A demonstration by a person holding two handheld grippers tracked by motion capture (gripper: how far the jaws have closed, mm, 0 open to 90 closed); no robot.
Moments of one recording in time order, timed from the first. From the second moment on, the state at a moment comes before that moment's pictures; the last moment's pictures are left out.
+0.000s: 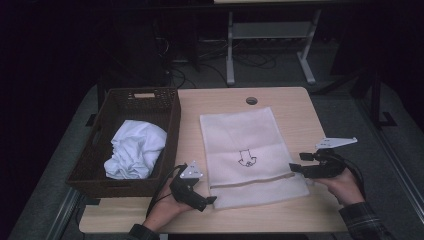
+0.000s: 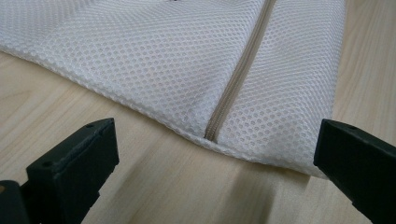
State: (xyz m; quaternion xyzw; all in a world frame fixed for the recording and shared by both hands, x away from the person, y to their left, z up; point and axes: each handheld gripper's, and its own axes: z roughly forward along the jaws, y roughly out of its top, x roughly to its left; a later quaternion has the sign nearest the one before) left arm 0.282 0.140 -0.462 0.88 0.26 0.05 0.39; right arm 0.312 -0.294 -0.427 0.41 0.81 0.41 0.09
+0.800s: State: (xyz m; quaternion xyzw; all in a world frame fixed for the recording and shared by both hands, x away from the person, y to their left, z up) left arm 0.282 0.139 -0.462 0.88 0.26 0.05 0.39; right arm 0.306 -0.317 -0.460 0.40 0.83 0.38 0.04
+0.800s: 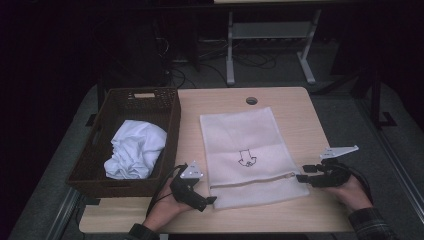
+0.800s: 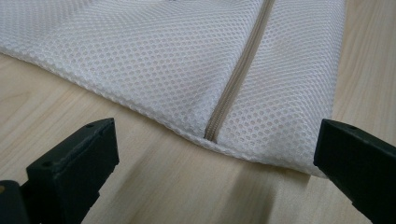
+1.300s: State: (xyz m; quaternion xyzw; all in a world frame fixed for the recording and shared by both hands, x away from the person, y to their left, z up) left arm 0.282 0.140 -0.461 0.88 0.25 0.05 0.39; right arm 0.308 -0.305 -0.469 0.36 0.86 0.36 0.06
